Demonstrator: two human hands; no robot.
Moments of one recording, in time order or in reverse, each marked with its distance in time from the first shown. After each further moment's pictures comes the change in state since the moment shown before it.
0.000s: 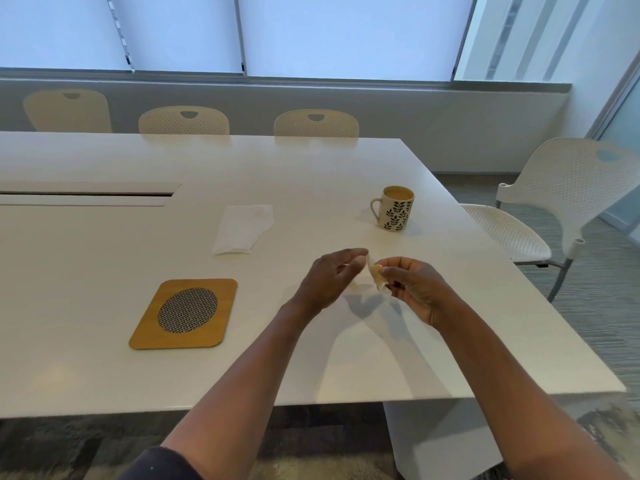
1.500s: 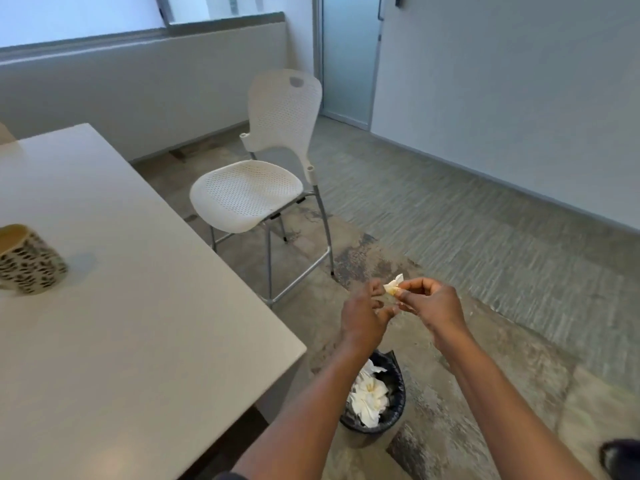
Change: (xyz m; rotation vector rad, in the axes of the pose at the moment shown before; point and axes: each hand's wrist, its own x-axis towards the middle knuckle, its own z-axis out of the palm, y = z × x) left_hand 0.019 0.133 0.563 -0.049 -0.526 0.042; right_hand -0.174 0.096 -0.479 -0.080 1.059 0.001
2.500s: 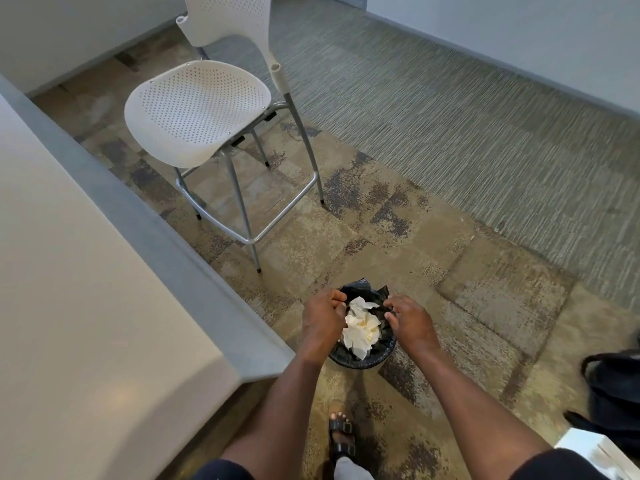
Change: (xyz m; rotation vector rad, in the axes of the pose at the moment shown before) left_hand 0.020 -0.142 0.064 0.223 -0.118 -0.430; right_hand 0.061 0.230 0.012 -0.796 -0.223 -0.113
